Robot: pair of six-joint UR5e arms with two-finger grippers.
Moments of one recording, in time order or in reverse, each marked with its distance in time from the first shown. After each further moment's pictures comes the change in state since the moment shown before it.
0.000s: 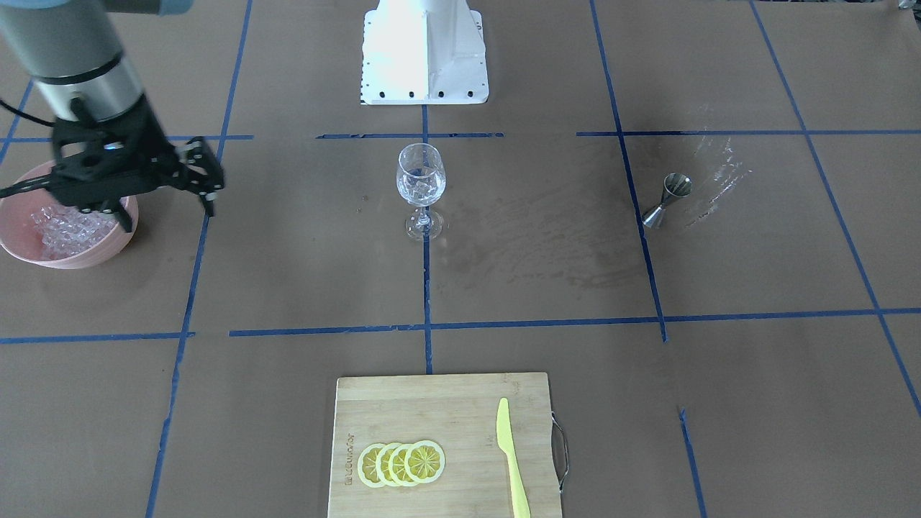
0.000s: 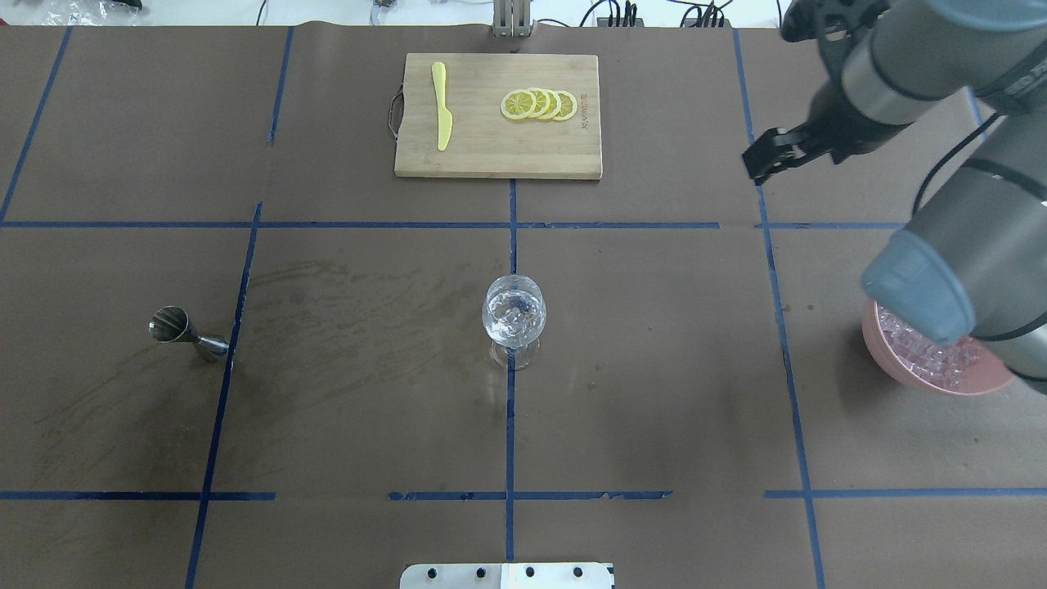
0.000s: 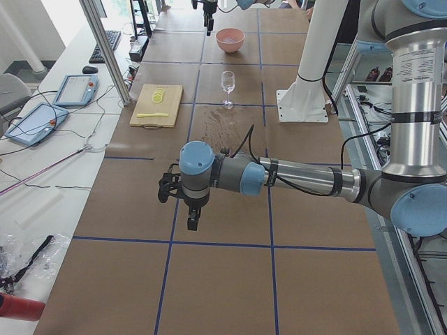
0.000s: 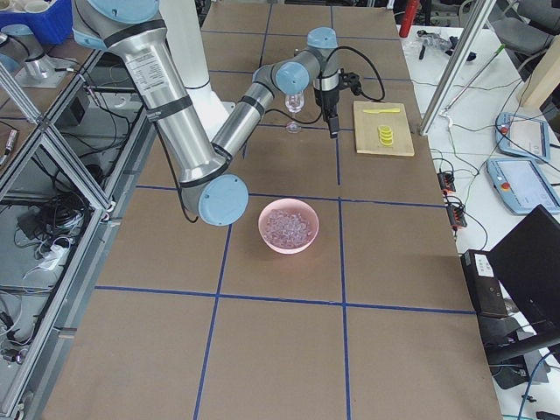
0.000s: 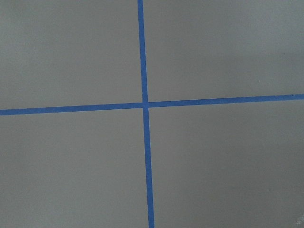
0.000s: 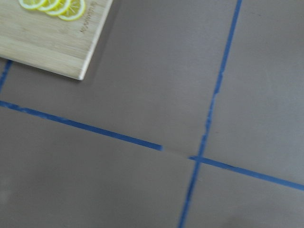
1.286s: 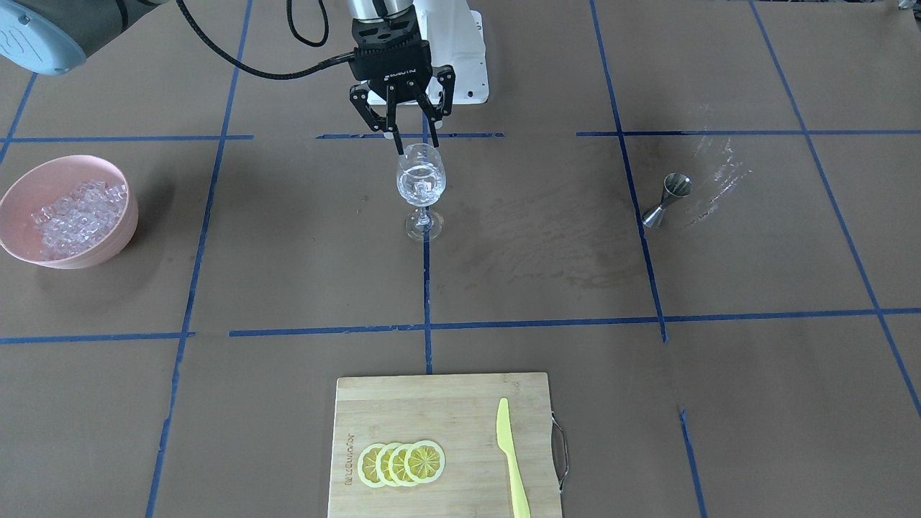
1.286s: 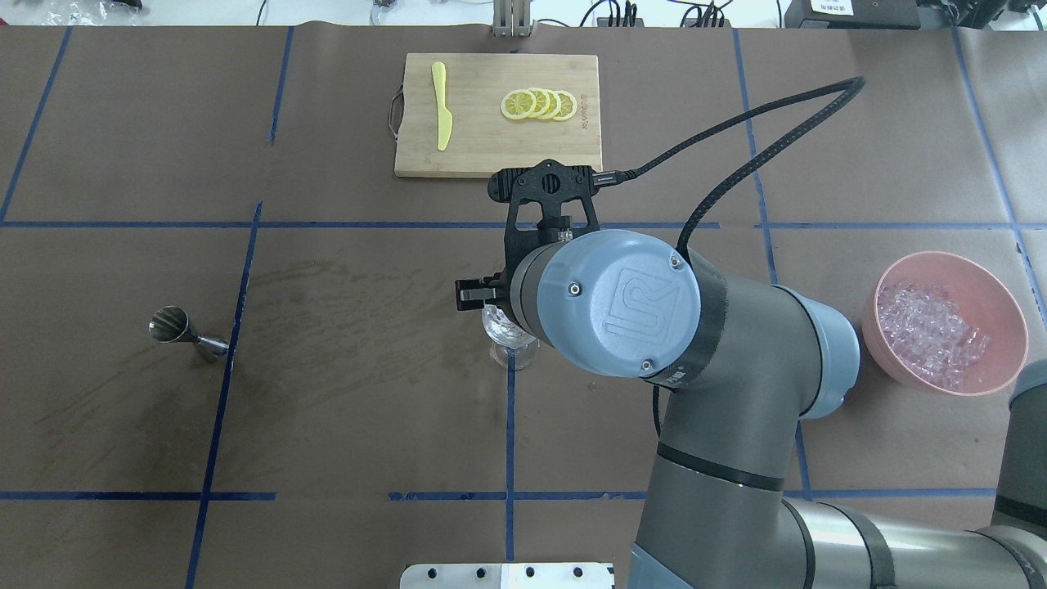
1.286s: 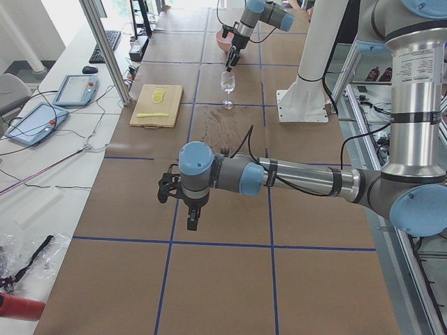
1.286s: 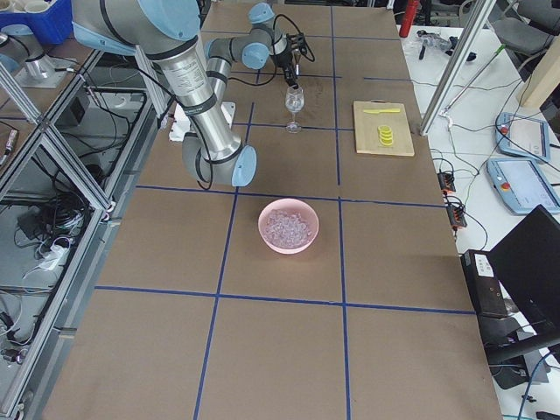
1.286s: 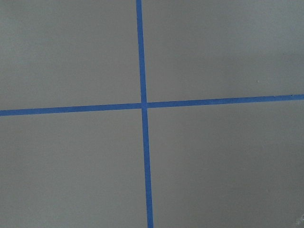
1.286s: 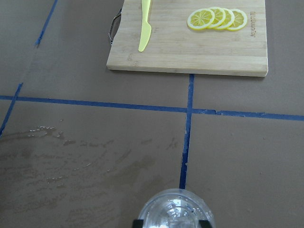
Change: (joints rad) left arm 0.002 -0.002 0.007 0.000 -0.003 0.000; right arm -0.621 0.332 -0.012 0.117 -0.555 0.736
